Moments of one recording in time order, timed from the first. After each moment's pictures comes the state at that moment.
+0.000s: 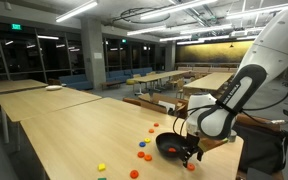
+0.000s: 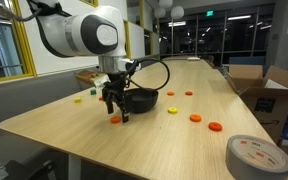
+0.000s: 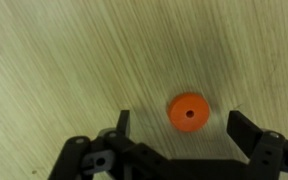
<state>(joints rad) 0.02 0.00 0.06 -2.71 0.05 2.74 0.34</state>
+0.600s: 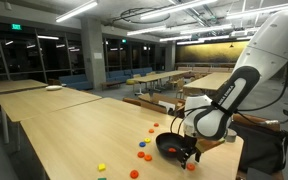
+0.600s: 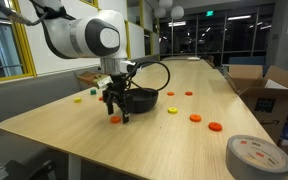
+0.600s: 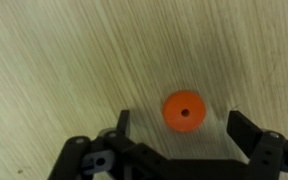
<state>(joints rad) 0.03 0.05 0.06 -2.67 0.05 2.72 0.32</state>
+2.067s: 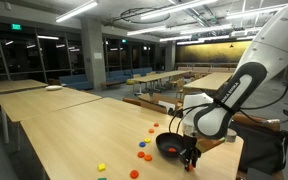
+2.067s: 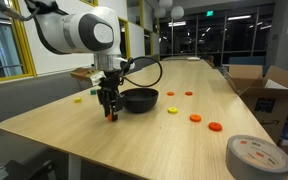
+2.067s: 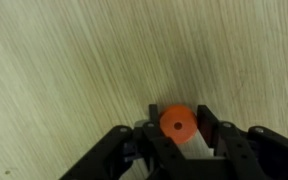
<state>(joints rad) 0.07 0.00 0.07 -2.67 0.06 2.65 0.33</state>
